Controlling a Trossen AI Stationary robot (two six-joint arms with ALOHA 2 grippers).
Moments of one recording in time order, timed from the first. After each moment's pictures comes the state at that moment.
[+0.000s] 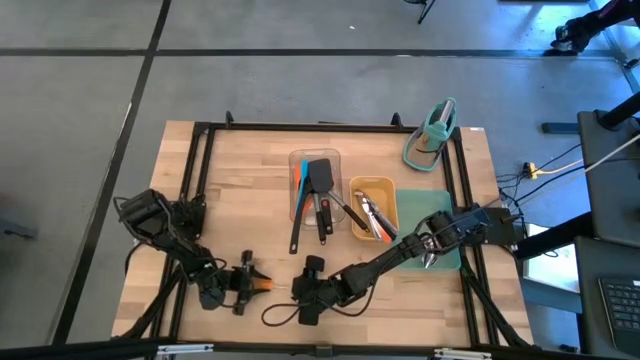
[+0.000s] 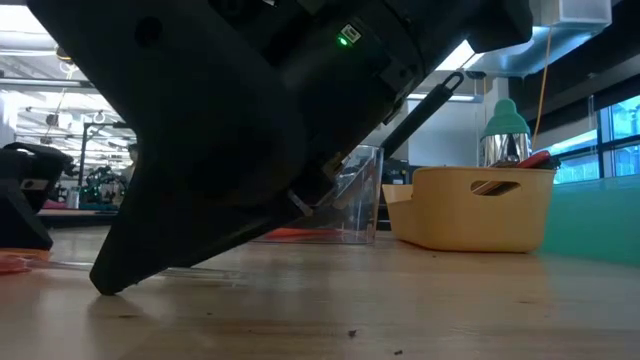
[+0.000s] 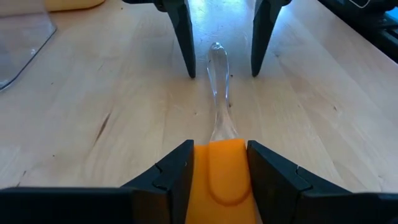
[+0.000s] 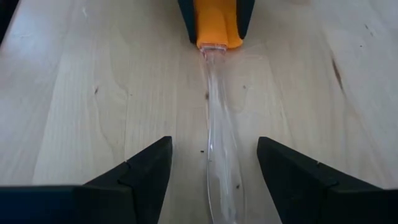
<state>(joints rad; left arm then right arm) -0.95 1.85 0.39 0.78 -0.81 -0.50 0.50 2.38 1.66 -0.14 0.39 0.45</state>
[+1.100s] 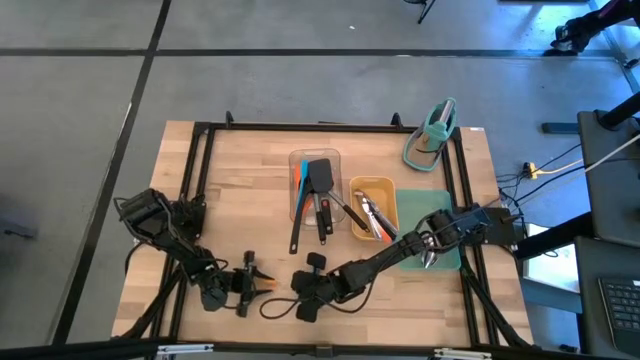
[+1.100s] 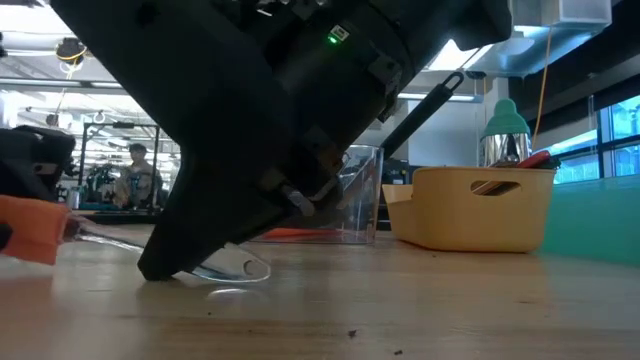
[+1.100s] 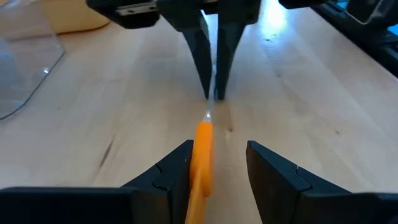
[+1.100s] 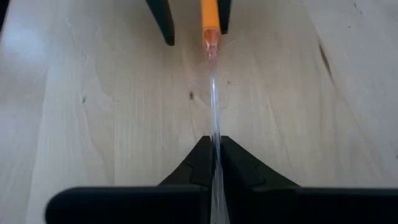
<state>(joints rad) -0.95 1.85 0.43 0.79 -0.83 -0.43 0.50 2.37 1.66 -0.21 0.33 0.56</state>
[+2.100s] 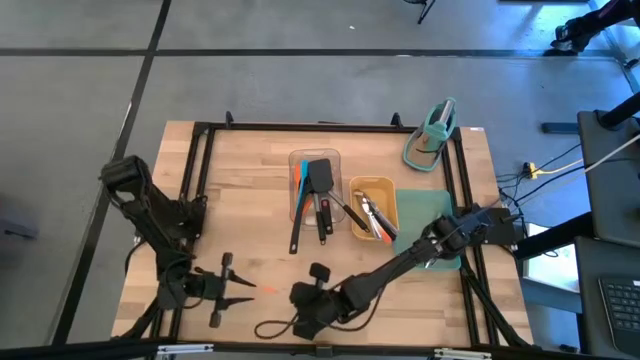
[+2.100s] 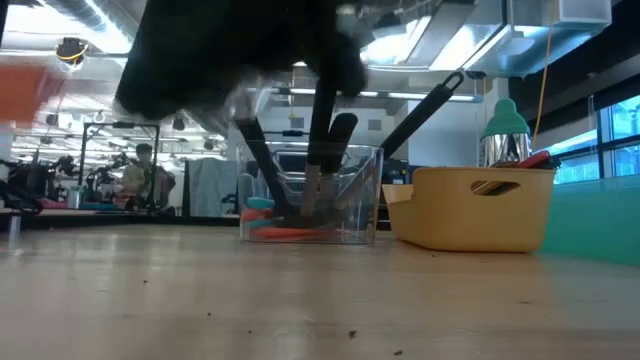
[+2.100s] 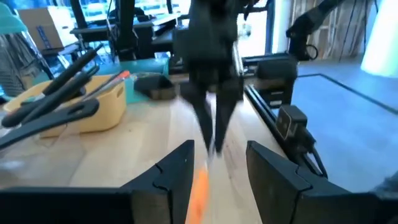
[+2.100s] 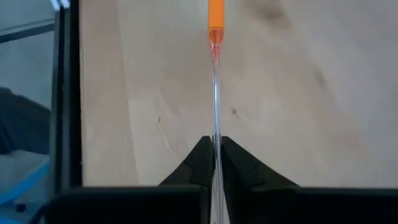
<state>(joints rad) -1.14 1.49 0.43 0.79 -1.07 -0.21 0.57 2.36 1.92 -0.49 0.42 0.68</state>
